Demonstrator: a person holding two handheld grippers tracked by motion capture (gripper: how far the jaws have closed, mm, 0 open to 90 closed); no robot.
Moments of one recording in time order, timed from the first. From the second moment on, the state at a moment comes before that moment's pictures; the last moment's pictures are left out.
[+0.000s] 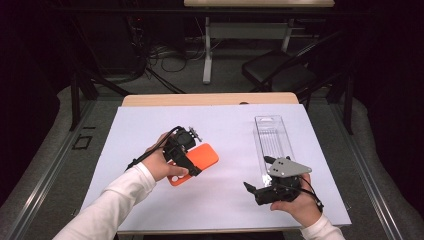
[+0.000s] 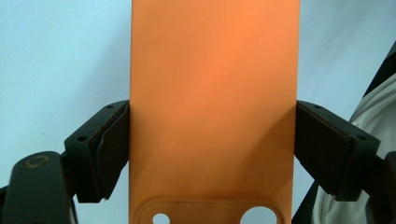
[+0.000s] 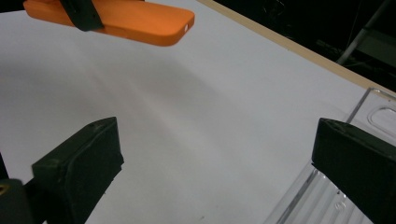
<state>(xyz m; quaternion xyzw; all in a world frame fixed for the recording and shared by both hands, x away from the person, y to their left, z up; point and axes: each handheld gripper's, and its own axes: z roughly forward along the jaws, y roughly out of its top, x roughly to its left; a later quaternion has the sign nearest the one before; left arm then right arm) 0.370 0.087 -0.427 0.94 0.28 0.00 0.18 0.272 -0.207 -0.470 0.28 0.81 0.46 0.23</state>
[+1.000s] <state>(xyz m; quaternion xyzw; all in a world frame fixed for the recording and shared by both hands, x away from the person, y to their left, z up) 0.365 0.081 -0.421 0.95 0.27 -0.01 0.18 0.274 -0.169 -0.455 0.13 0.85 0.37 0.34</state>
